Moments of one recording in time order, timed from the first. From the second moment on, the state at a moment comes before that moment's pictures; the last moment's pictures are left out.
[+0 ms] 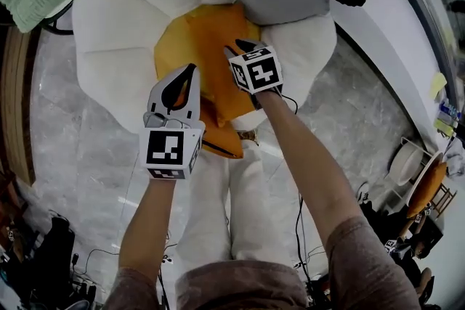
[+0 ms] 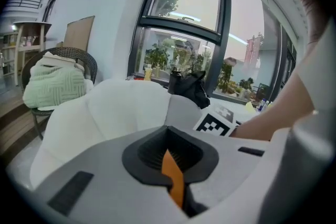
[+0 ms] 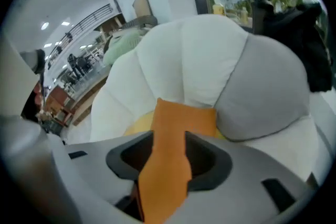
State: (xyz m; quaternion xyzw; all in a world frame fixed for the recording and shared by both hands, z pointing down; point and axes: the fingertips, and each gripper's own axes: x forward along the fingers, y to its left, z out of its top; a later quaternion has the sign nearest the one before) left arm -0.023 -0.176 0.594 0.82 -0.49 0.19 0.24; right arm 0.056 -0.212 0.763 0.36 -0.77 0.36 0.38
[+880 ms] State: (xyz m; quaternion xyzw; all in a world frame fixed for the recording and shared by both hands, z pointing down) left arm -0.027 -0.167 0.639 0.81 -0.47 0.21 0.27; right arm 0.058 -0.204 0.823 0.37 -0.74 0.41 0.39
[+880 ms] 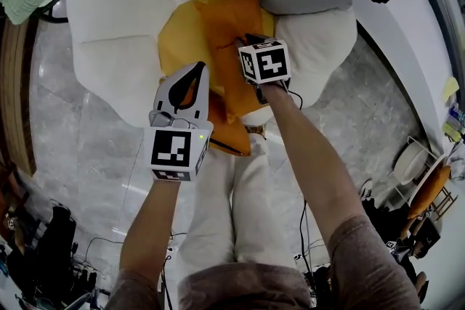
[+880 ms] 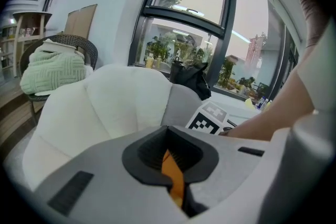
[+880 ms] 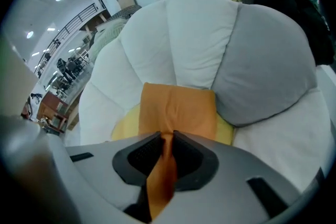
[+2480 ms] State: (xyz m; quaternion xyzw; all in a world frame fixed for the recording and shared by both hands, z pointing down) left arm -0.023 -0.191 0.591 0.81 -0.47 0.20 0.29; right arm 0.055 -0.356 0.646 0.50 -0.79 0.25 0.27
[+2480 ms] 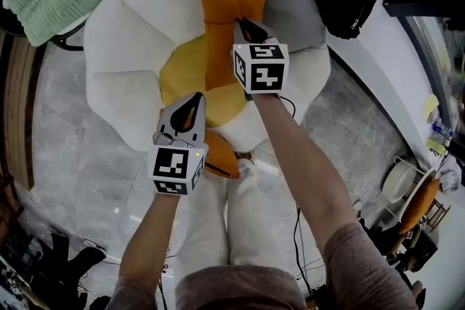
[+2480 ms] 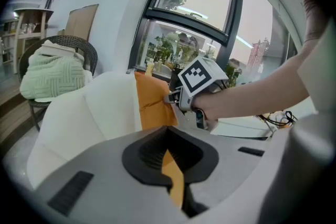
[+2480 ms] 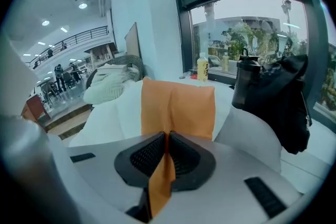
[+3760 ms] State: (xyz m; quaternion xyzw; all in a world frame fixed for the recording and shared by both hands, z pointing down) left arm -0.050 -0.158 0.605 0.79 -0.48 0.20 0.32; right arm 0.039 -0.237 0.717 0.41 -0.79 0.31 0.33
